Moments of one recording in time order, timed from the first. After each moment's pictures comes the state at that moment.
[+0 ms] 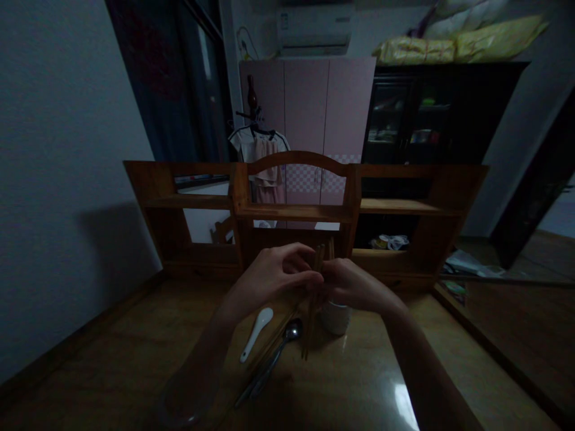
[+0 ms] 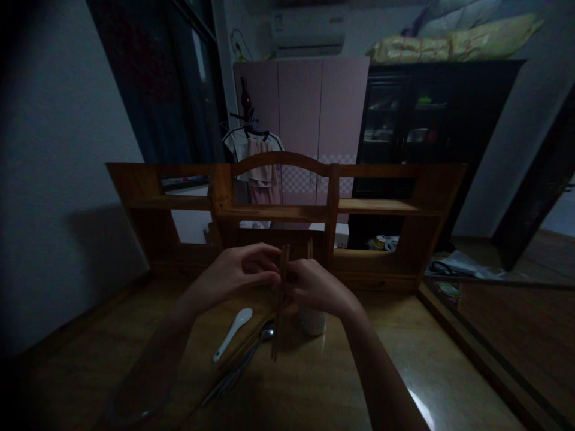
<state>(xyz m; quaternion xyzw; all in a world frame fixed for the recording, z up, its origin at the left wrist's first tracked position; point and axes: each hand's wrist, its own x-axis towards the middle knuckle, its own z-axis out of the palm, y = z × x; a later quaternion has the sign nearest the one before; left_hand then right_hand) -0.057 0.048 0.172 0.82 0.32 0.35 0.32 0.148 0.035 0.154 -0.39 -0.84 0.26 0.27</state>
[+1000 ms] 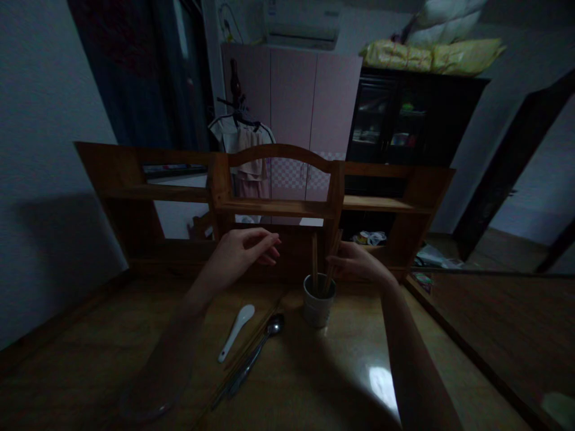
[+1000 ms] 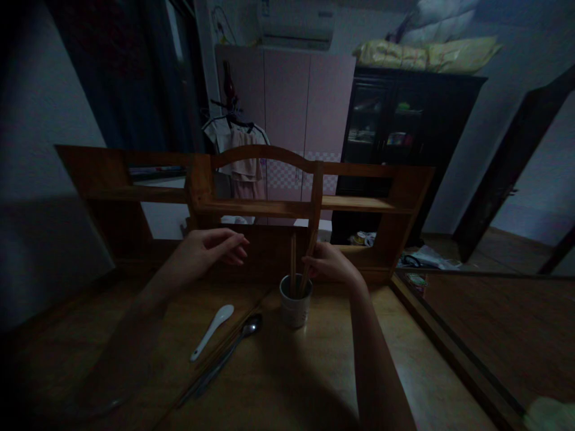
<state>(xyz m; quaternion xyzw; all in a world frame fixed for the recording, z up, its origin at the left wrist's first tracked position) -0.071 0.071 0.173 0.76 0.36 0.43 0.33 0.235 0.092 0.119 -0.48 -0.73 0.34 0.34</state>
